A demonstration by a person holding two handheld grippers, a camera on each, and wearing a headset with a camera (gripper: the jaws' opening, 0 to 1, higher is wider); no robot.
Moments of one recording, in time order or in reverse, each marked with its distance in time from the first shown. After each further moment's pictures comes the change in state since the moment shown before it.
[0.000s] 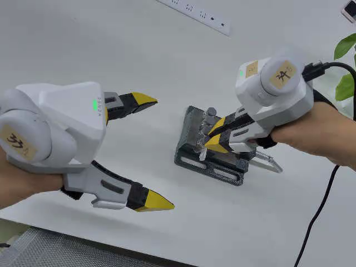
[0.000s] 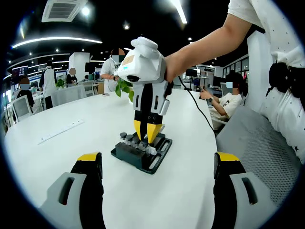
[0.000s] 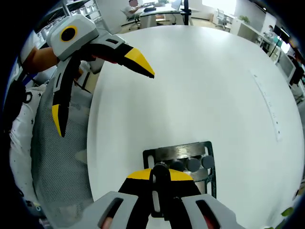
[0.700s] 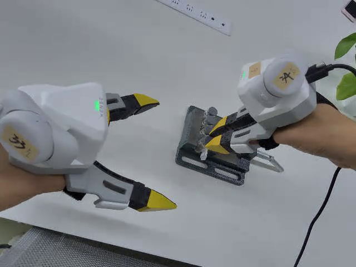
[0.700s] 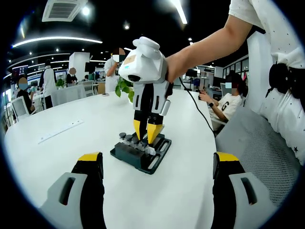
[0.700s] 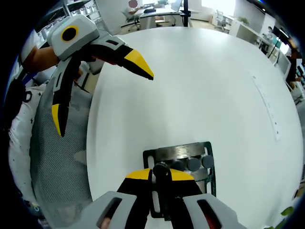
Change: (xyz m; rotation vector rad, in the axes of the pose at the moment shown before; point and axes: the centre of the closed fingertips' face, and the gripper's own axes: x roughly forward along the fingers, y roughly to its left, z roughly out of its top) left arm -0.001 -0.002 0.000 -0.008 -0.001 -0.003; right arm -0.001 0.004 0.002 -0.007 -0.013 -0.016
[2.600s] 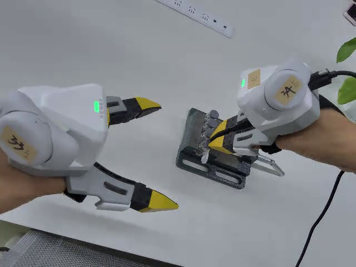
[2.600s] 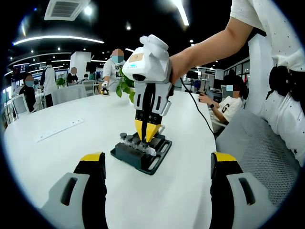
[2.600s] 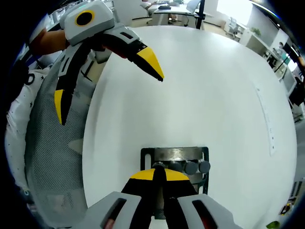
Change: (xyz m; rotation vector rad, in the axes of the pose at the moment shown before) left arm 0.000 0.003 0.001 -0.018 -0.013 0.003; right arm -0.001 -0.004 0.001 -0.133 0.032 -0.027
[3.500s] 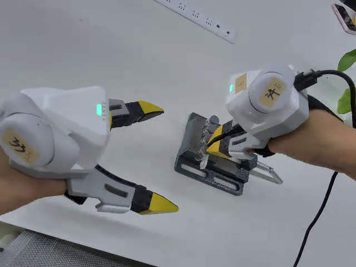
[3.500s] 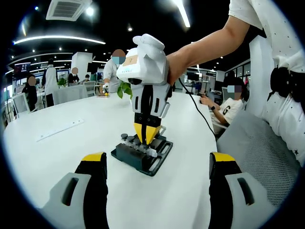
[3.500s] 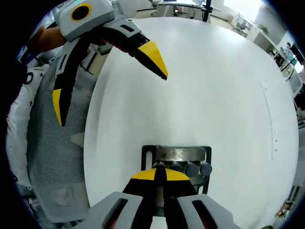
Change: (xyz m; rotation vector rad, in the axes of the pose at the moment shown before) left arm 0.000 0.002 0.000 -0.012 -0.016 0.007; right arm 0.004 0.002 0.001 -0.028 0.091 0.037
